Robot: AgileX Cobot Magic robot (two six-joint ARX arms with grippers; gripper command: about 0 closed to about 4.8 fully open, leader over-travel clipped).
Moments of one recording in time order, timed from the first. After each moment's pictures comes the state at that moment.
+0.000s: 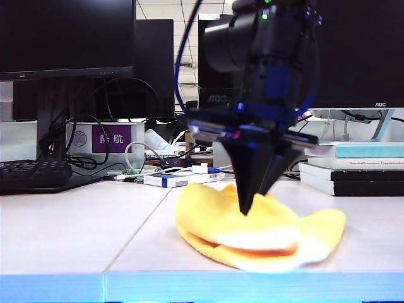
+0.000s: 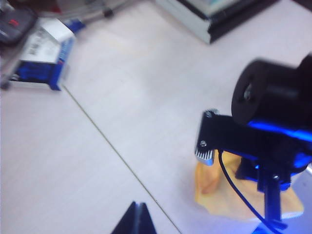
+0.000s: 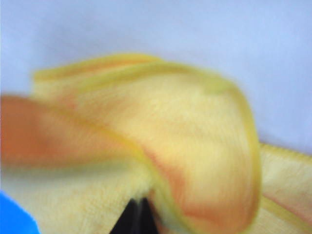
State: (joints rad) left arm -0.51 1.16 1.31 -0.76 0.19 0.15; right arm 0.71 1.77 1.27 -0.88 -0.11 0.16
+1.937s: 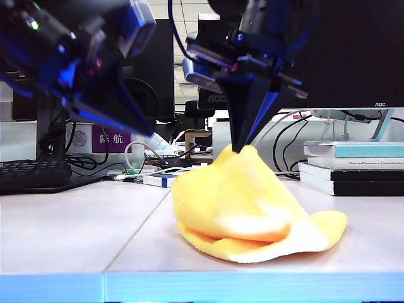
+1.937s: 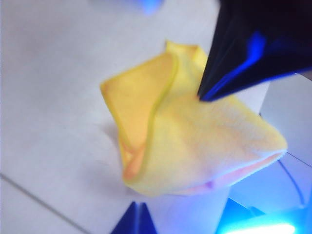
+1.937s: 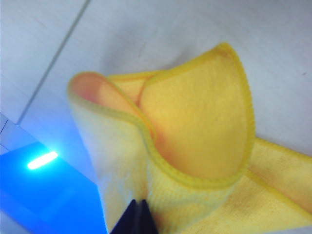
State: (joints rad) left arm -0.51 1.32 0.79 -0.23 0.55 0.27; right arm 0.71 1.70 1.44 -1.05 -0.13 0.10
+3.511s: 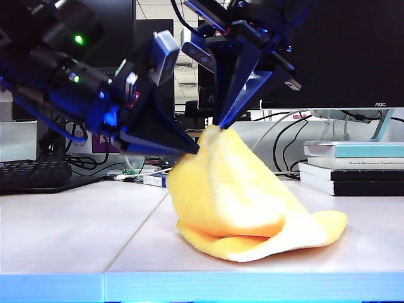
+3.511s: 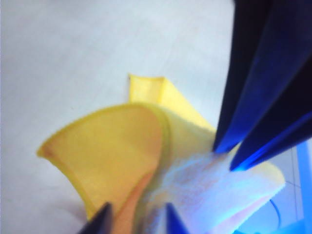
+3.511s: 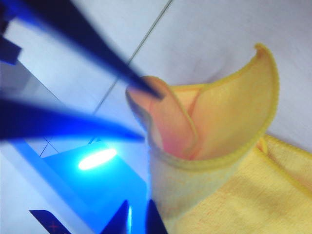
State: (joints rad) left arm -0.51 1.57 0.79 0.10 0.78 0.27; right arm 0.68 1.65 1.44 -1.03 -0.31 0.10
